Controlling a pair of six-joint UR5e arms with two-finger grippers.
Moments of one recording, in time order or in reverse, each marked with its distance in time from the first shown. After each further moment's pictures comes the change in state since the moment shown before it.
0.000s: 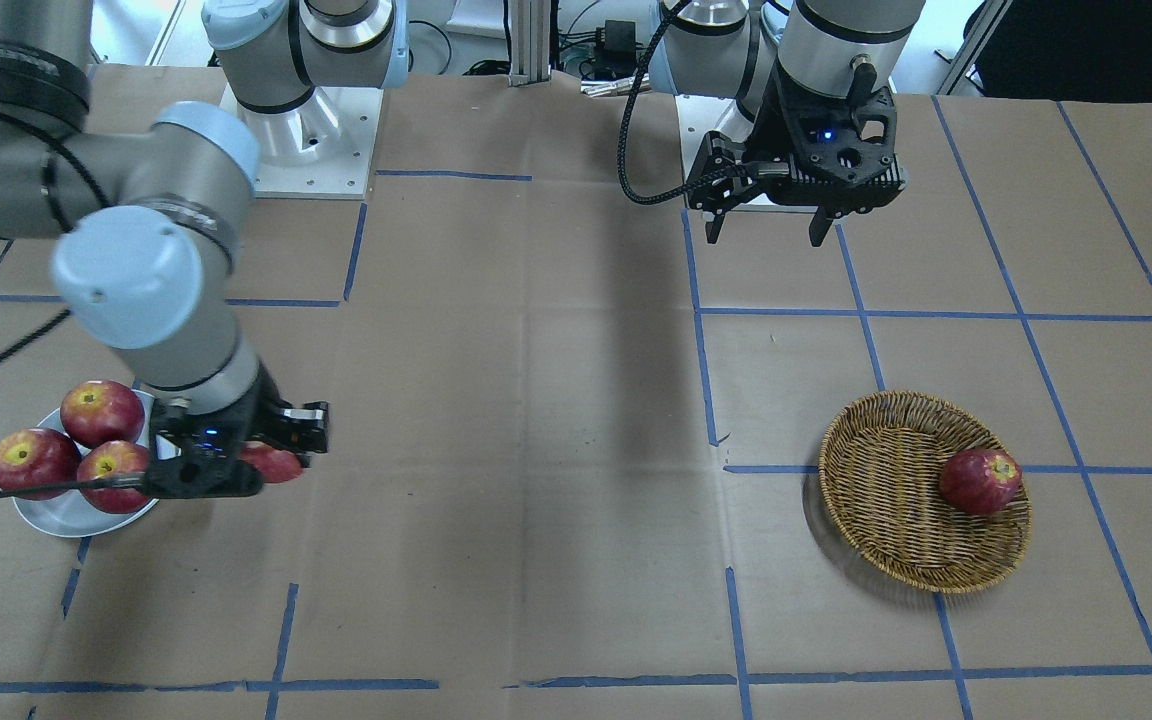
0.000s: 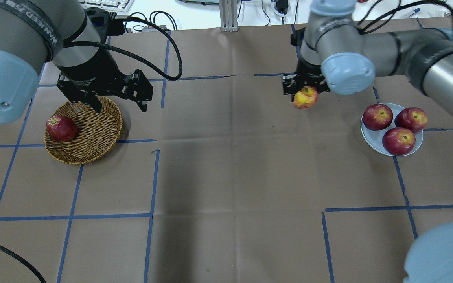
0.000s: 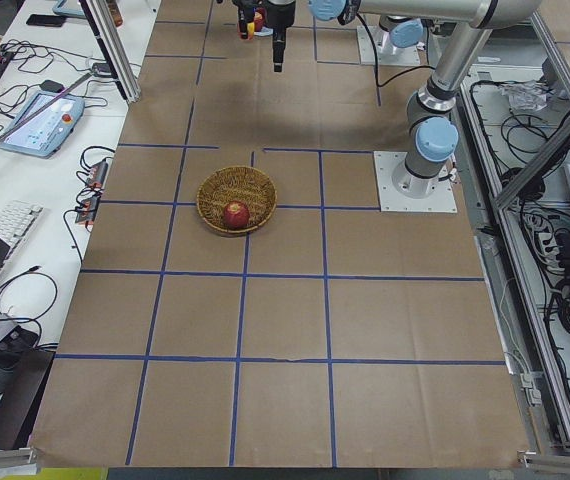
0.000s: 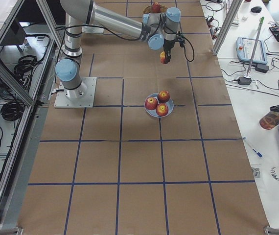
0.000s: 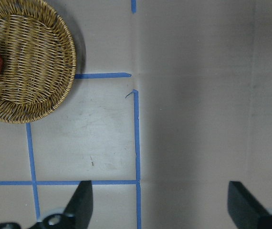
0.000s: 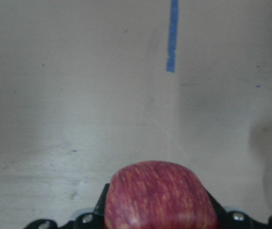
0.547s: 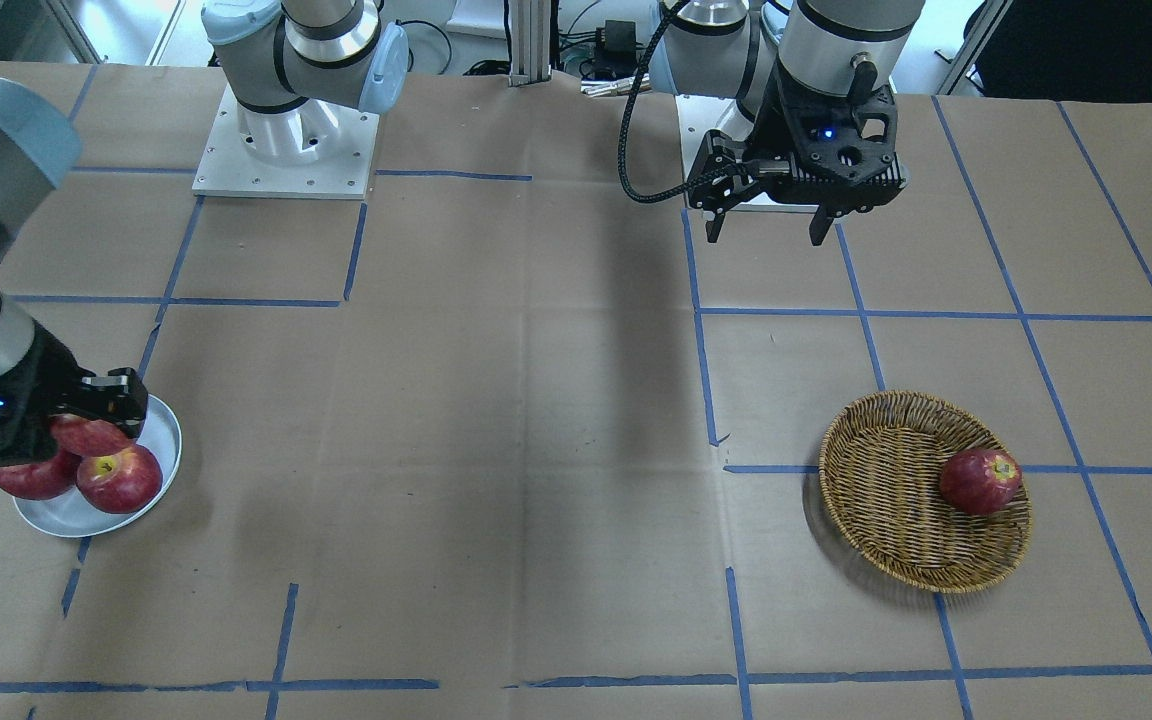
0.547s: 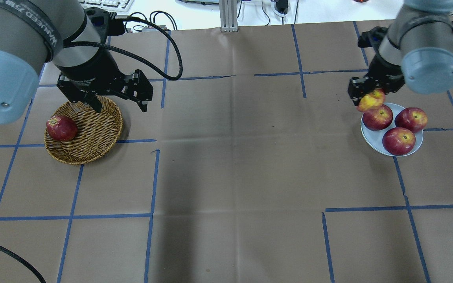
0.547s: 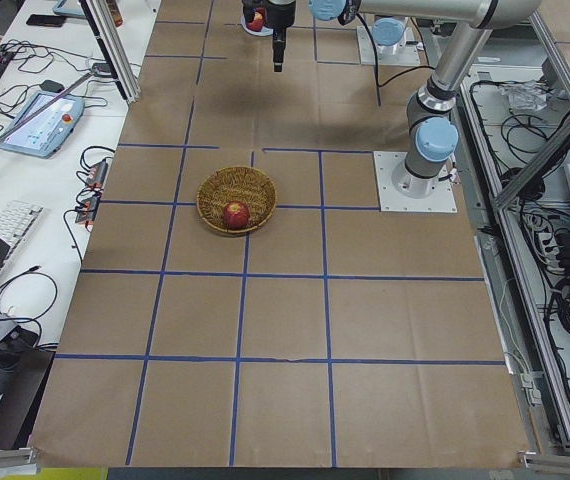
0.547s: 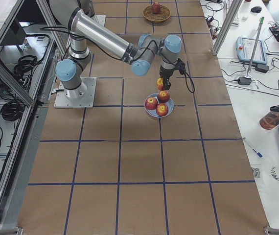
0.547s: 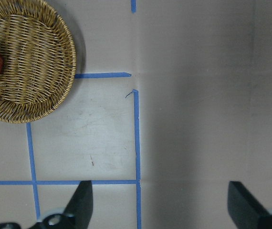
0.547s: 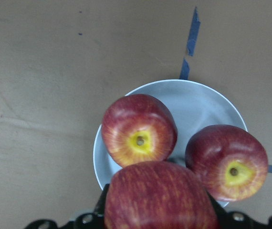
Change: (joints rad) left arm 0.000 0.001 0.000 0.002 0.000 0.000; right arm -0.353 -0.047 0.085 -0.009 0.000 -0.495
